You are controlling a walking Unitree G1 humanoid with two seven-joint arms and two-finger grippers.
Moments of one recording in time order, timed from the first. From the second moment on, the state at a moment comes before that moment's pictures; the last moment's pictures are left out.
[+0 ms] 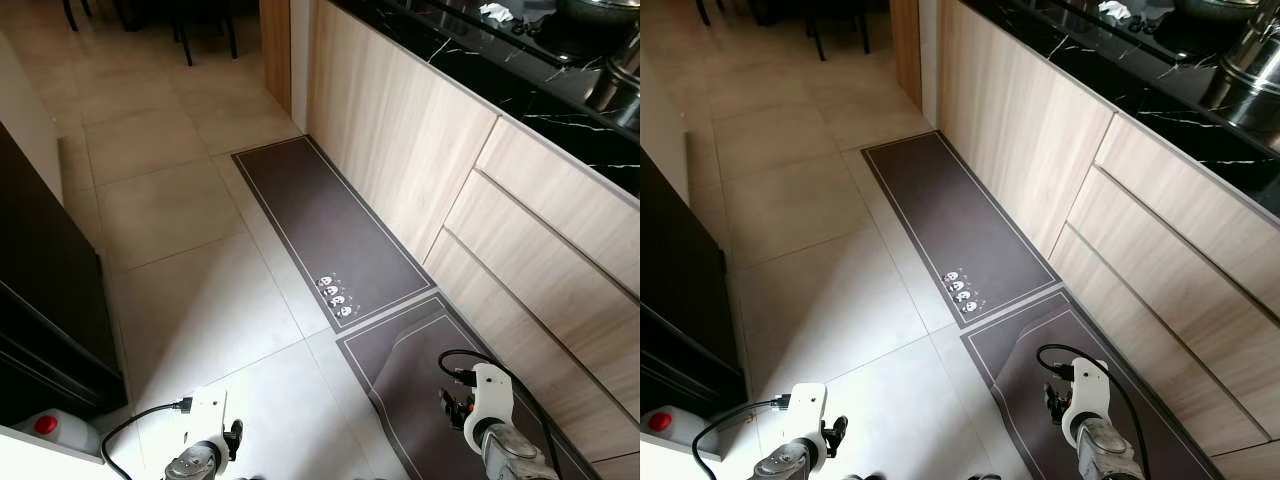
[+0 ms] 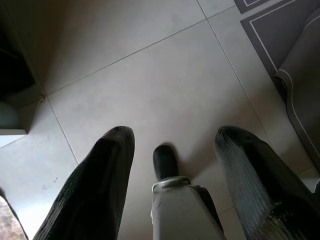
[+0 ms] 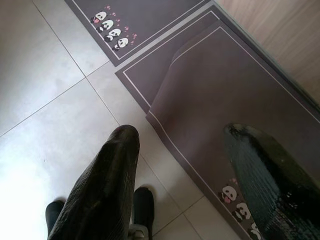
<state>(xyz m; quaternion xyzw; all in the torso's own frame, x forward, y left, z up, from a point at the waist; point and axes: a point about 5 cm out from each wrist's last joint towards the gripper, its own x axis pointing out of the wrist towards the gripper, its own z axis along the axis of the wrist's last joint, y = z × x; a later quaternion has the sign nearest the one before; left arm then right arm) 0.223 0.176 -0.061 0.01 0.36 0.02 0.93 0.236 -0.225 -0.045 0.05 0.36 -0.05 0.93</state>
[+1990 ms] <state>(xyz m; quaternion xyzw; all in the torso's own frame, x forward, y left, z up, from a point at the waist) 0.214 0.184 -0.064 0.03 0.37 0.01 0.93 0.217 -0.213 -0.060 0.05 0.40 -0.03 0.92</state>
